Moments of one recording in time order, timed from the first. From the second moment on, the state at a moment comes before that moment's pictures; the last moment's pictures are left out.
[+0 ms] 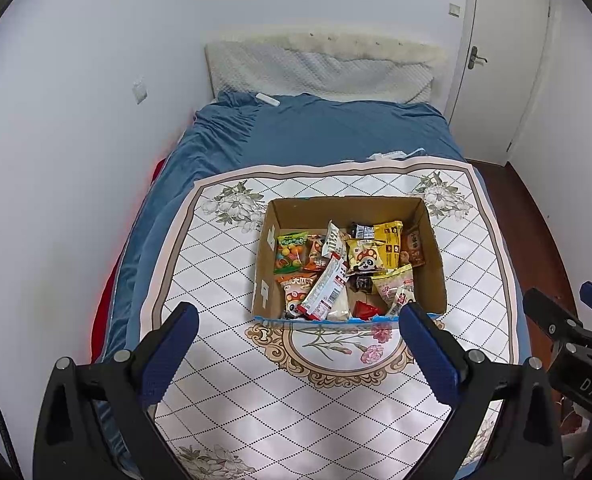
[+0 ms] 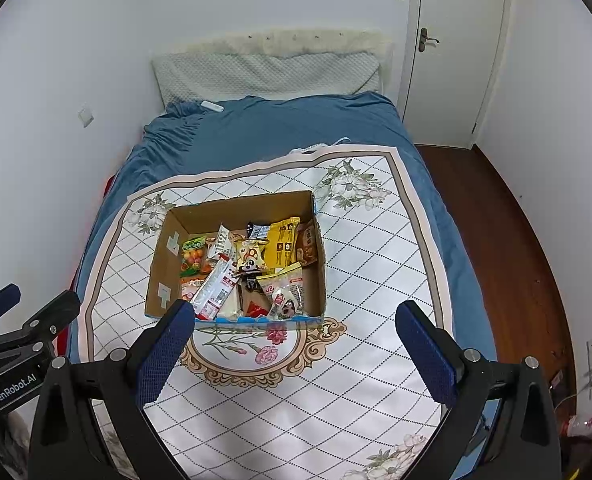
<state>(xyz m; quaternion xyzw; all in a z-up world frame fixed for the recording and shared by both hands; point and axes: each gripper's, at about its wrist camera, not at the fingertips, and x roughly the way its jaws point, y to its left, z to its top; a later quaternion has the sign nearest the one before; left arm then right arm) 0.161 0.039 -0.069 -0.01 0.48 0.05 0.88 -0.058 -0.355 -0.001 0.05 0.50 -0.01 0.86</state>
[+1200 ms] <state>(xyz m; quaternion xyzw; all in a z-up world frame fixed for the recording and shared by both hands) 0.158 0.040 -0.065 -0.01 0.48 0.05 0.87 -0.066 -0.358 0.002 0.06 0.50 -0.02 0.86</state>
